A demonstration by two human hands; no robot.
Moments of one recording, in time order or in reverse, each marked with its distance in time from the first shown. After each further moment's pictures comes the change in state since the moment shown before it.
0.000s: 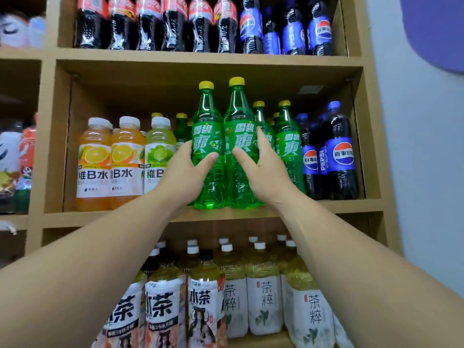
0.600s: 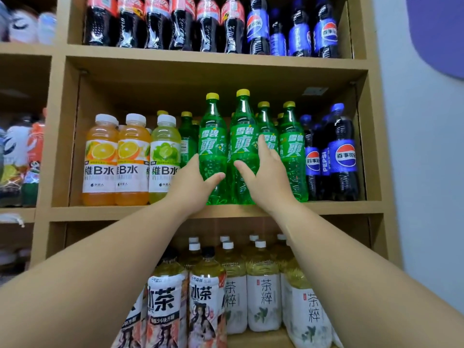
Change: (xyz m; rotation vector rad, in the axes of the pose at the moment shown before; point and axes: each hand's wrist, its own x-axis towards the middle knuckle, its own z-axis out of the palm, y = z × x) left_hand -0.001 -0.024 0.009 0.339 -0.041 -0.077; right_hand -0.003 0.012 0.009 -0.252 0.055 0.009
